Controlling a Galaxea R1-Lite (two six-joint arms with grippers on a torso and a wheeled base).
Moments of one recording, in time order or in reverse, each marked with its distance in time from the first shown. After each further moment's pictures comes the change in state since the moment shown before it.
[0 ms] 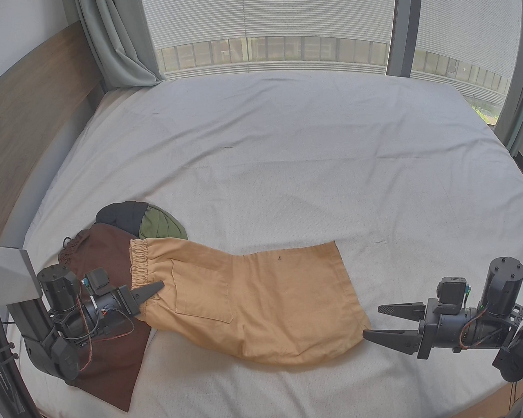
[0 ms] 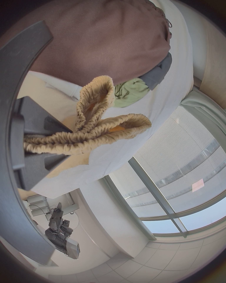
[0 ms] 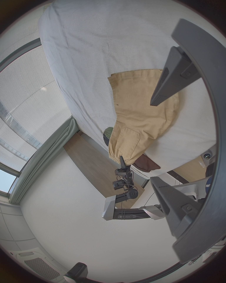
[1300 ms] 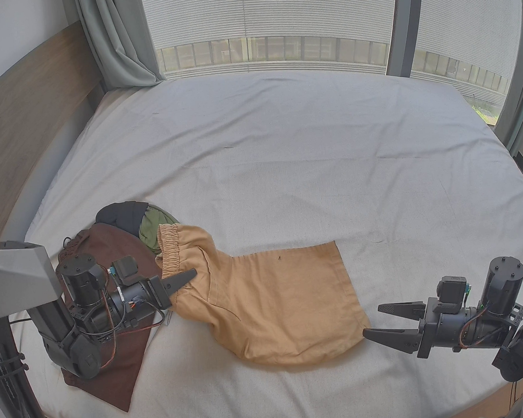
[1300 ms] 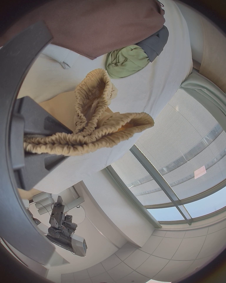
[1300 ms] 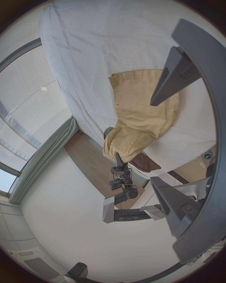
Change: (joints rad) left arm -0.179 0.002 -0.099 0.002 0.080 -0.008; right arm -0.002 0.000 -0.004 0.000 0.000 0.000
